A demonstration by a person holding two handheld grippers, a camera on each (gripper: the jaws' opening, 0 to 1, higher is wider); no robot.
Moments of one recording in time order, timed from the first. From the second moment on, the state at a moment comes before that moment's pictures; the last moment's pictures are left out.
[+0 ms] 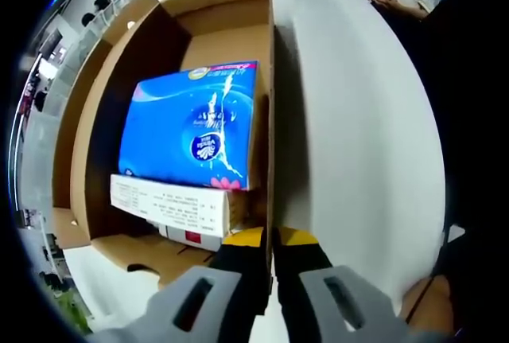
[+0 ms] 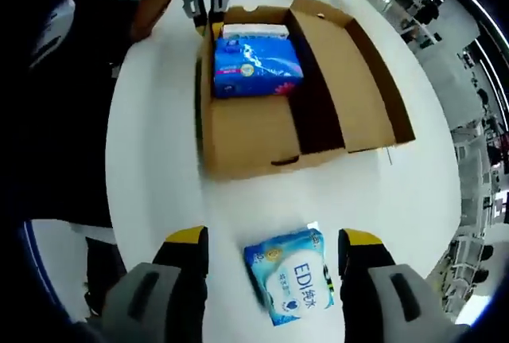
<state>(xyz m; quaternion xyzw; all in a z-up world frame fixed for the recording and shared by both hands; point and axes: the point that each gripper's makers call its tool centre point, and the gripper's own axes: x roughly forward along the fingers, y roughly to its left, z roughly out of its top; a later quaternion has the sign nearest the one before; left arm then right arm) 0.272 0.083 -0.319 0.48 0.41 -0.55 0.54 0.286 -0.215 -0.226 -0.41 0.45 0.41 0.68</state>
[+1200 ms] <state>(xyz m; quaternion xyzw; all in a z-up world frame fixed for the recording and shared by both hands) 0.272 0.078 -0.318 0.47 0.39 -0.58 0.54 0.340 -0.056 -0.227 -0.08 0.47 0.28 0.83</state>
